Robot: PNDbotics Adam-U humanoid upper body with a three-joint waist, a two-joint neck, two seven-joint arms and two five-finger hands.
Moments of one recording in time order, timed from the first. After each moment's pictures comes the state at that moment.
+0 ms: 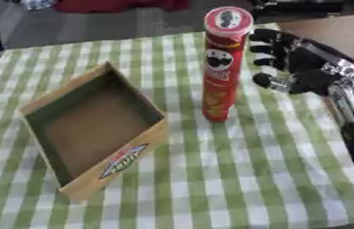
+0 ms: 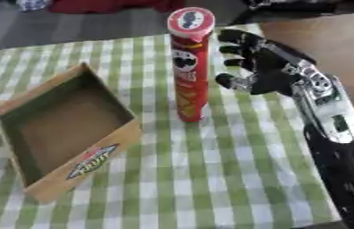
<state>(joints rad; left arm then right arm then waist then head) -0.36 0.25 0.04 -1.73 0.08 0.08 0.32 -0.50 -0.45 -0.05 -1.57 -0.17 0.11 0.57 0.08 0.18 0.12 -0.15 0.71</state>
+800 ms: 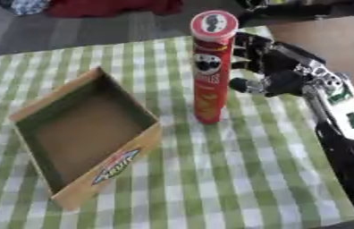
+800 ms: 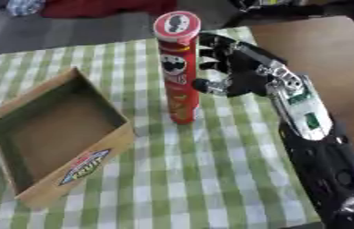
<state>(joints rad) -0.36 0.25 0.04 -1.73 0.08 0.08 0.32 -0.54 -0.40 -0.02 -1.55 -0.14 0.11 0.58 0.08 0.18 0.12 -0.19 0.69</state>
